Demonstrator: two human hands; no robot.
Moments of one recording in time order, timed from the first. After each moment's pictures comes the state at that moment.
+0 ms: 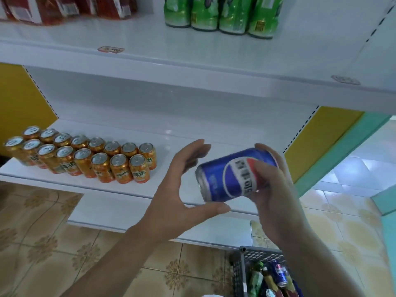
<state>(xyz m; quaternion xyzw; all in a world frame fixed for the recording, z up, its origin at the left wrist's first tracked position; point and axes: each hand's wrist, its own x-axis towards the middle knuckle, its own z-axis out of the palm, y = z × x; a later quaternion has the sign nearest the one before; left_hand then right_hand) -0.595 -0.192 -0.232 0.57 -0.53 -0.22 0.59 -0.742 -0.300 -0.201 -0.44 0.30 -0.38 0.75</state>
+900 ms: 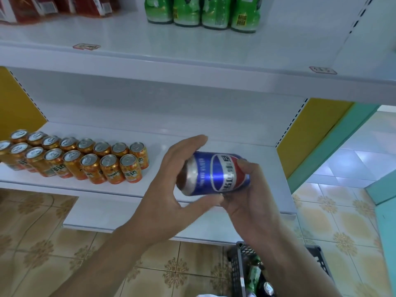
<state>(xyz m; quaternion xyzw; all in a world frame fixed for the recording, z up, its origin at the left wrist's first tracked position) -0.614 -0.197 -0.215 0.58 -0.56 -0.18 0.56 -0.742 -0.296 -0.220 -0.35 0.29 -0.32 0.83</state>
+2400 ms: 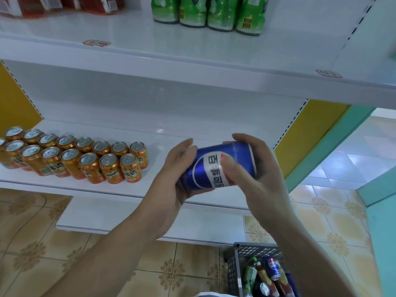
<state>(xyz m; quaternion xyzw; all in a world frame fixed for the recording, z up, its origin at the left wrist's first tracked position) -0.611 -0.207 -0.206 0.48 -0.23 -0.47 0.71 -0.742 -0.294 -0.197 -0.68 0.25 -0.41 0.55</state>
